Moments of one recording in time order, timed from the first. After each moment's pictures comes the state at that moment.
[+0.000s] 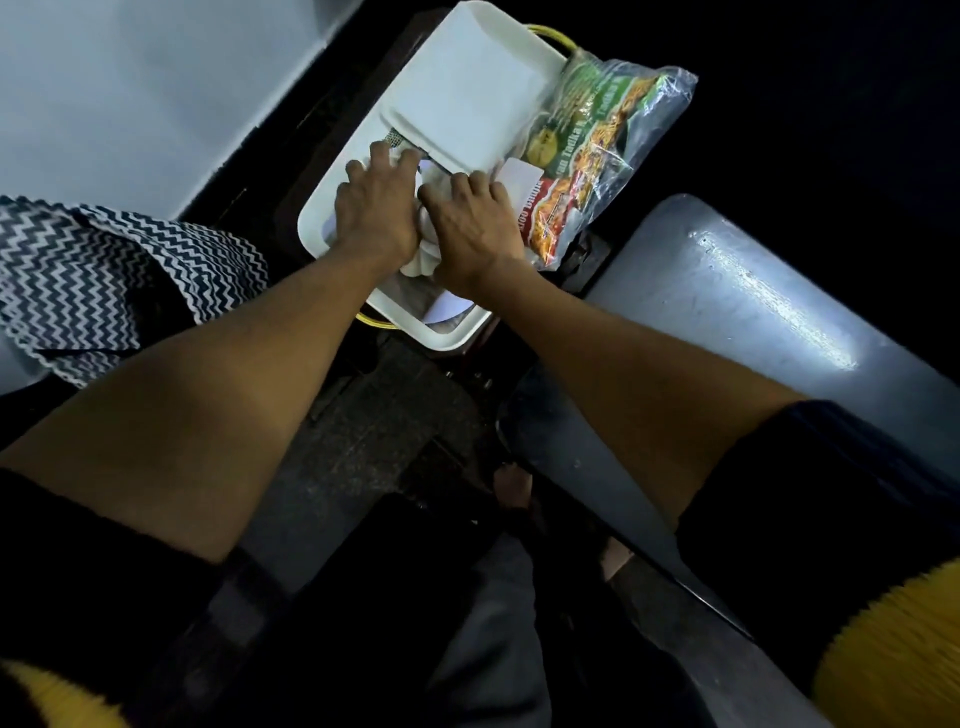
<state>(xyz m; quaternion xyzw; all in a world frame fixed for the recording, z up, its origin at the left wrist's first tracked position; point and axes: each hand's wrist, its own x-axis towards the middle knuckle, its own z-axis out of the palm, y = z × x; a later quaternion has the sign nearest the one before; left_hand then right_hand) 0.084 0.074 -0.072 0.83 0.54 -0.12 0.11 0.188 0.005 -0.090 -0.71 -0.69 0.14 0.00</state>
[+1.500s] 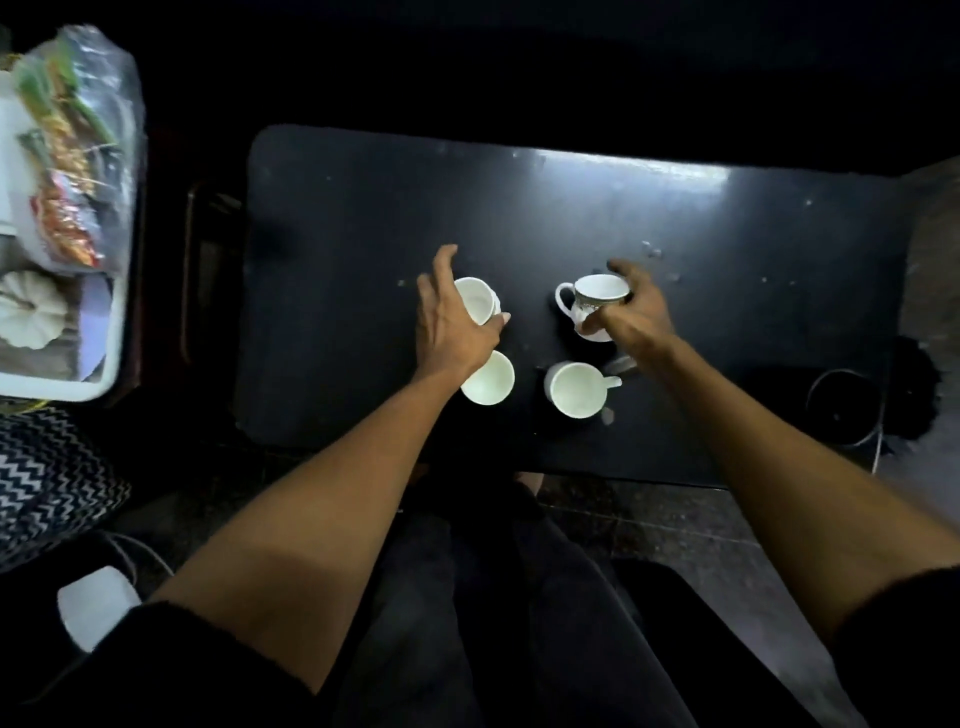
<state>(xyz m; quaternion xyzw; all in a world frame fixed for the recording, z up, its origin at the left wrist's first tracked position) 0.346 -0.358 -0.137 0.79 0.44 -0.04 0.42 0.486 -0.530 -0.145 -0.85 0.04 0.38 0.37</state>
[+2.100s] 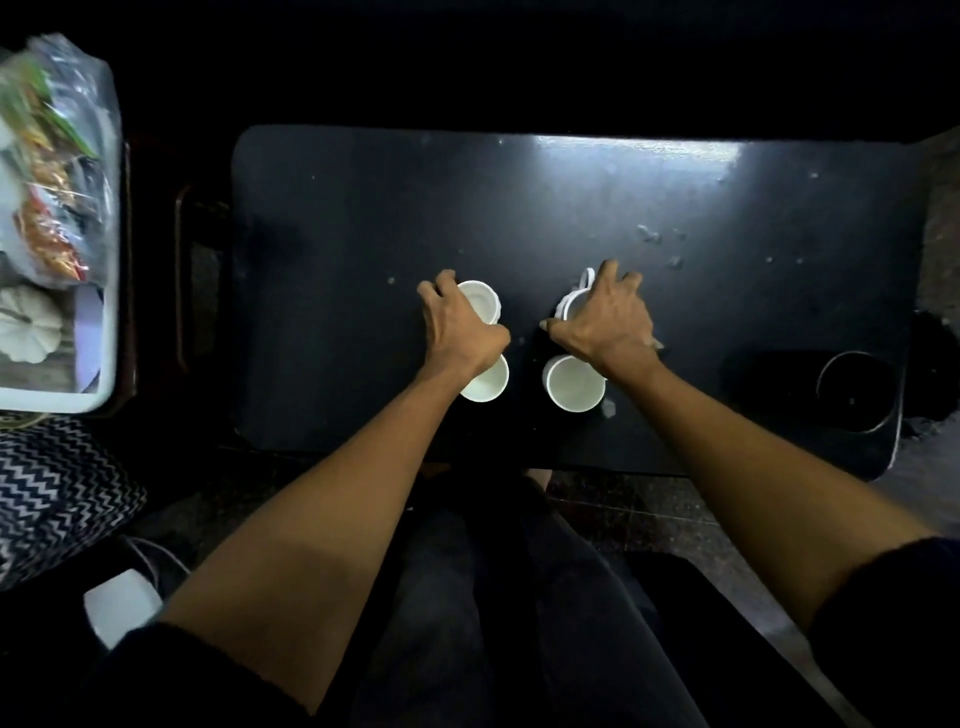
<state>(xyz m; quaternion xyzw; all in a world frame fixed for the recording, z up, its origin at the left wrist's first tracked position) 0.356 -0.370 -0.148 0.78 0.46 -0.14 0.40 0.457 -0.506 -0.130 -0.94 -0.09 0.33 0.09</state>
